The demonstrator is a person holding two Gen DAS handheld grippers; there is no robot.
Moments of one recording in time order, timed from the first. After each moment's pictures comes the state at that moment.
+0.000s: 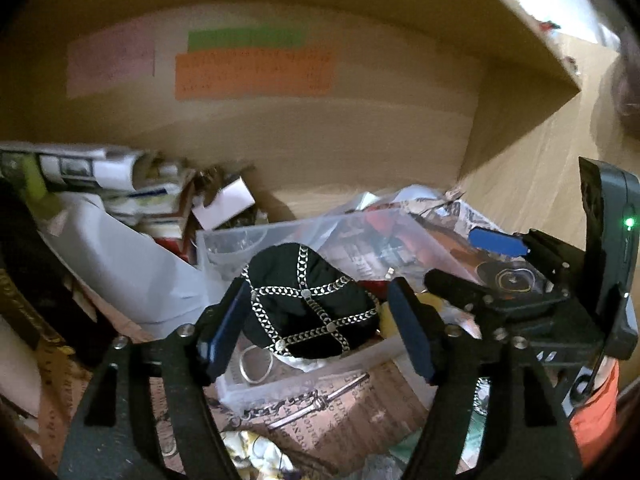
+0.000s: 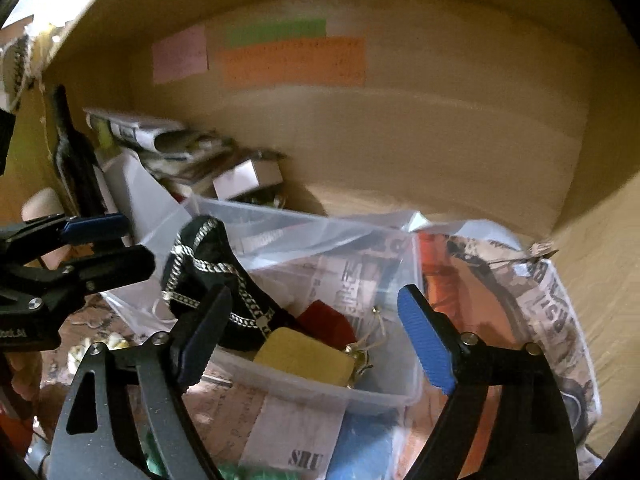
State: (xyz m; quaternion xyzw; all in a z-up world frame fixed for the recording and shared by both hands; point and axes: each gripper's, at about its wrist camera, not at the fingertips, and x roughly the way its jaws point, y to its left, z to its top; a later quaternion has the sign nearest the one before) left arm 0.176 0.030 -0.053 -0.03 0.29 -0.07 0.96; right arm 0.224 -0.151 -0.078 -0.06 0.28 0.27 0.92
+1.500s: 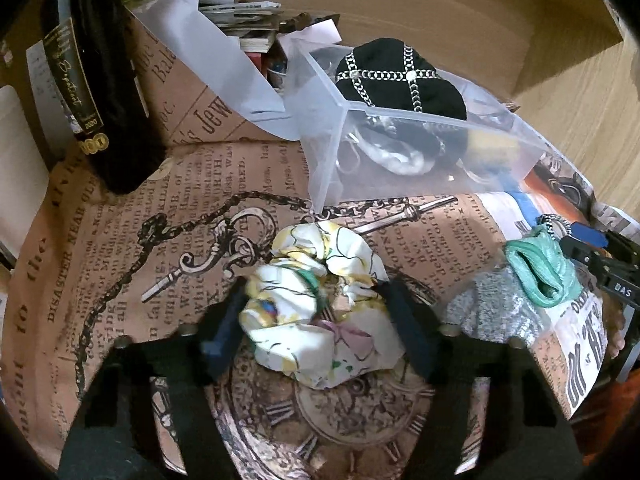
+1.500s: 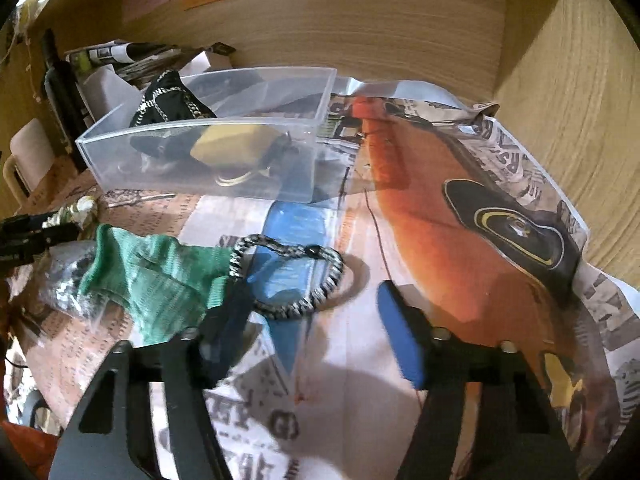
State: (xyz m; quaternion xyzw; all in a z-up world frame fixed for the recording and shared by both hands) left arm 0.110 0.075 -0.166 -0.06 0.42 0.00 0.91; right arm 0.162 -0.231 -0.163 -0.07 0.40 0.20 0.89
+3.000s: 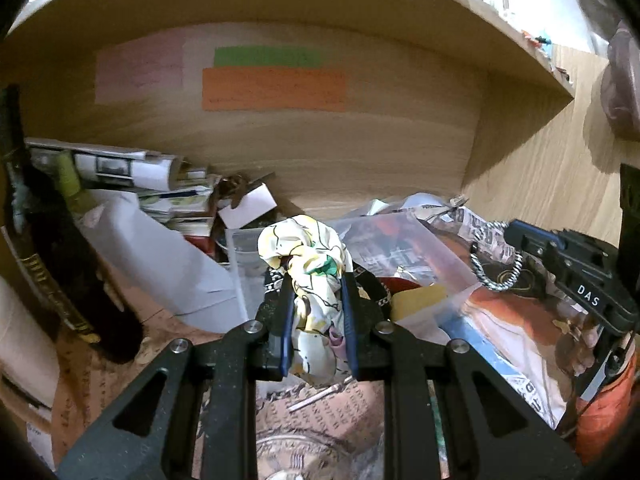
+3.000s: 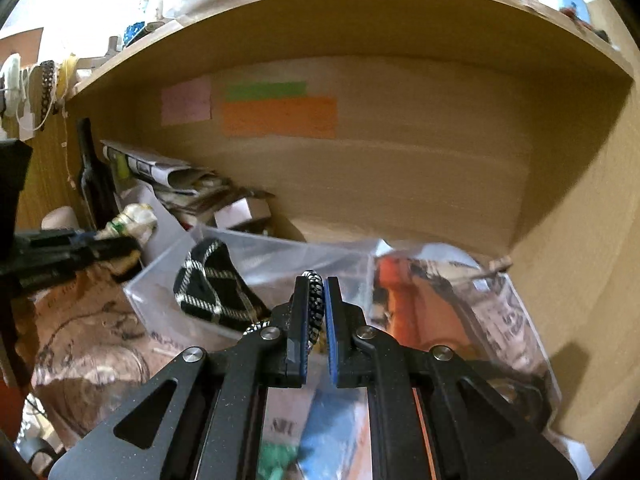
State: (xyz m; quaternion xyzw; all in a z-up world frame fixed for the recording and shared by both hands) left arm 0.161 0.044 -0.050 -0.03 0.27 -0.06 0.96; right arm 0.183 -0.191 -0.057 -0.05 0.21 0.26 0.94
